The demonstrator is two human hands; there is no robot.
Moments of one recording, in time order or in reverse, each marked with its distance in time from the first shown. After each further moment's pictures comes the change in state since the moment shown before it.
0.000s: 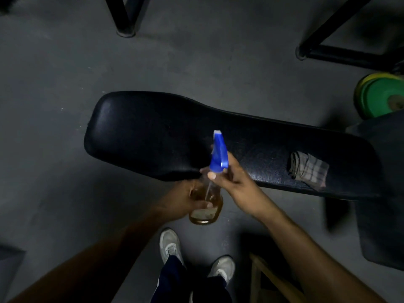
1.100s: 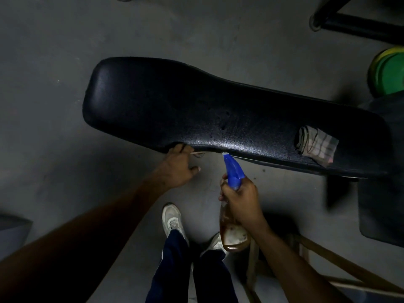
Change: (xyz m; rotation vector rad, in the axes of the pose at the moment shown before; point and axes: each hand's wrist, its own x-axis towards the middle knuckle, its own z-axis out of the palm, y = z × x) left_hand 0.019 -0.034 -0.003 0.644 0.245 -0.116; right_hand -0.061 0.097 0.039 -0.196 0.407 0.230
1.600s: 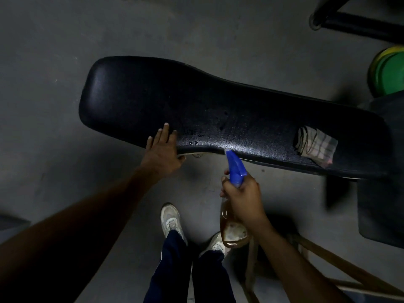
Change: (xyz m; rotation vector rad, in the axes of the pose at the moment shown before) left_hand 0.020 -0.020 -0.018 0.179 0.045 -0.129; right_hand 0.009 -0.001 -0.006 0.011 0.037 -0.005
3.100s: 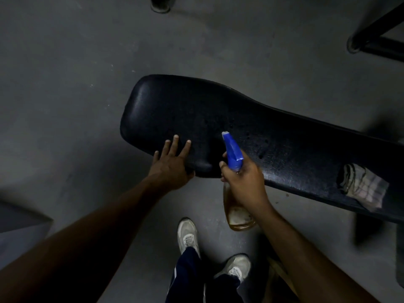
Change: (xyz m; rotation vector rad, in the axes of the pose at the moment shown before) left_hand 0.020 -0.082 -0.027 -0.003 -0.043 -0.056; right_hand 0.072 -0.104 0.086 -0.178 -0.092 -0.164
